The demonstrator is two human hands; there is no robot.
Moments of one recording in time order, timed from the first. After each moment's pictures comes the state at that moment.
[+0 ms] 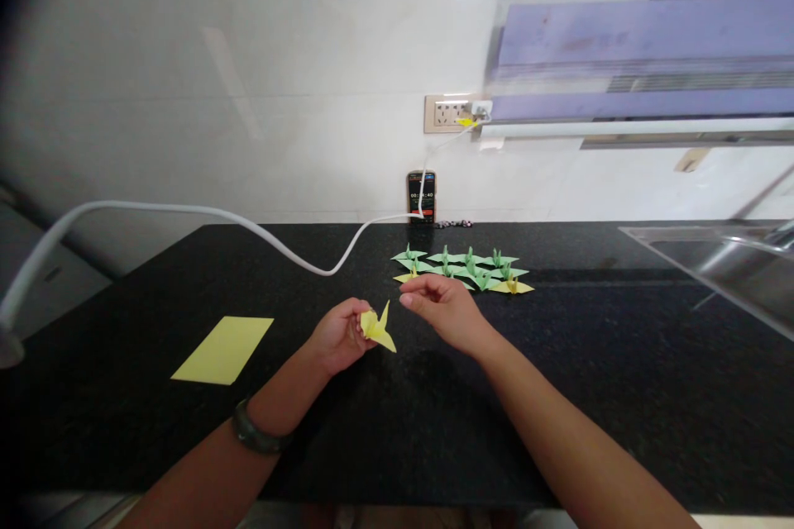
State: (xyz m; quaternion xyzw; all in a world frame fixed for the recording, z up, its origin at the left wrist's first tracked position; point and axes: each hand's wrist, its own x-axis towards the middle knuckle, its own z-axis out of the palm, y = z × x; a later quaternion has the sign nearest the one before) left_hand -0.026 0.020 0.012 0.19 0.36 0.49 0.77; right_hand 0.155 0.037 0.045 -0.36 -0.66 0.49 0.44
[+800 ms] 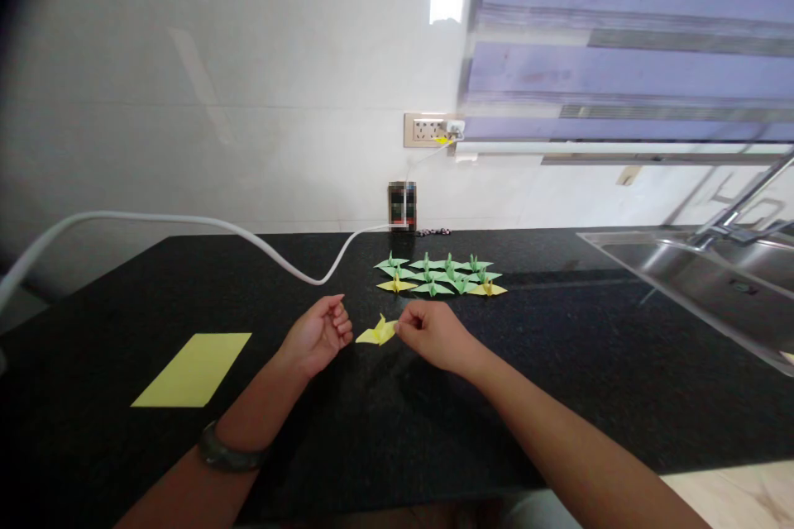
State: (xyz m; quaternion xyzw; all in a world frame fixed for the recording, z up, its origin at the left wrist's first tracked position) left_hand -0.036 0.025 0.016 0.22 0.37 0.54 0.73; right_hand 0.166 0.021 0.035 -0.44 -0.78 0.31 0.32
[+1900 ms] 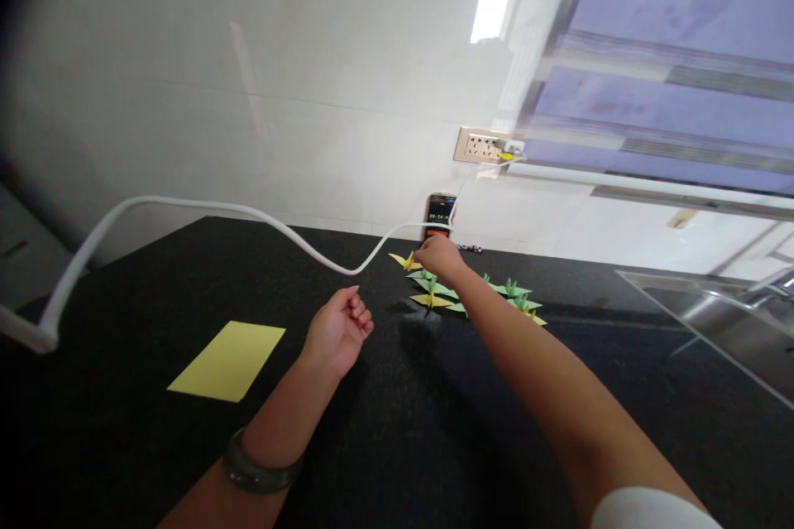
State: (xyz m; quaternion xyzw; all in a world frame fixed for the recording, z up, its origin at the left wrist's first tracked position) left_hand -0.059 0.028 0.033 0.14 0.32 0.68 0.64; right_hand 0.083 0.172 0.069 -0.63 -0.76 0.08 0.17
